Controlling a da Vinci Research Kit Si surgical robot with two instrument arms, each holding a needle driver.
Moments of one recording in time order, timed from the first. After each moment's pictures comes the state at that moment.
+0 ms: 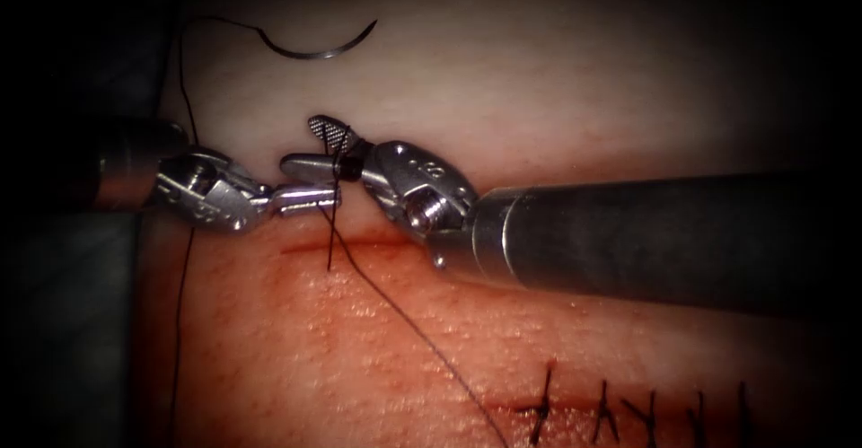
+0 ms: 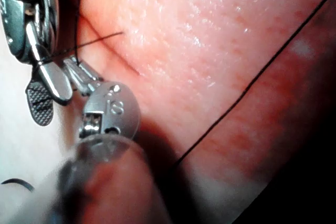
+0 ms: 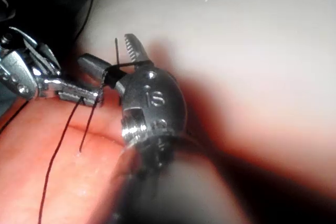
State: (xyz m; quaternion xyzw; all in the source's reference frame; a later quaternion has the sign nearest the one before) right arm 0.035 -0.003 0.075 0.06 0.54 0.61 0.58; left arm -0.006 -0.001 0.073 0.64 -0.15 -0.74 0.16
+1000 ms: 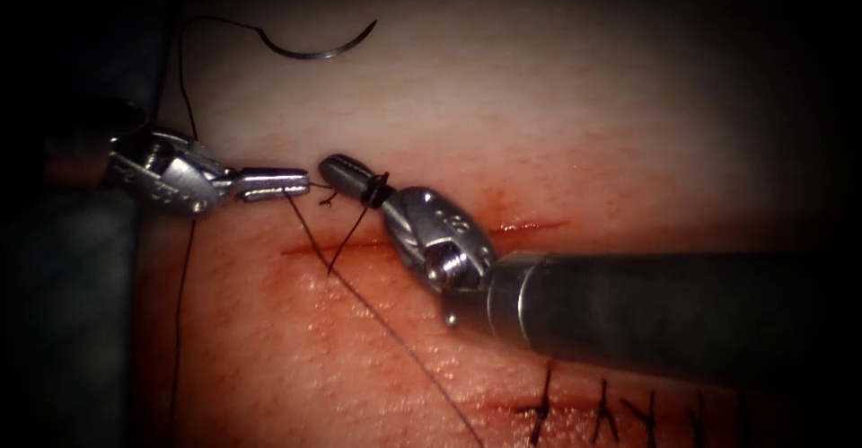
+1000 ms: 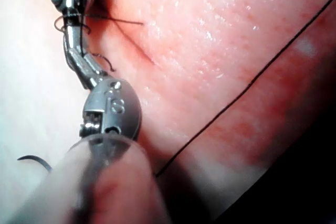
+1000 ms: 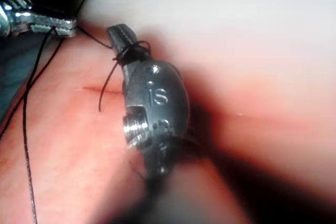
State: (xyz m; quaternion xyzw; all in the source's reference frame) right arm 0.036 -0.010 0.071 0.06 0.56 0.60 0.57; left arm -0.003 0.003 0.069 0.63 -0.13 -0.75 0.12
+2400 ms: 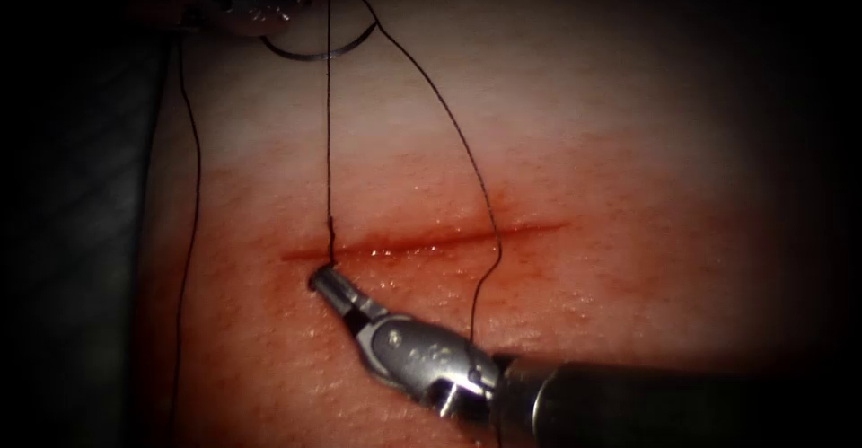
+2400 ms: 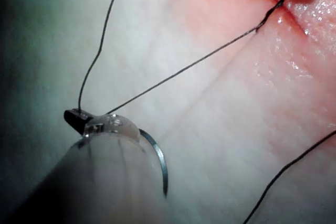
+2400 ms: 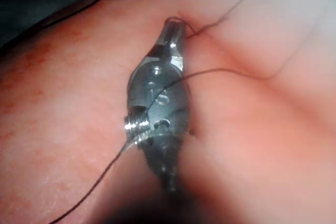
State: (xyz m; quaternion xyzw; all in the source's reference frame) right arm 0.039 -0.022 0.065 -0.08 0.49 0.48 0.72; left arm -0.007 0.020 0.079 0.37 -0.38 -0.84 0.11
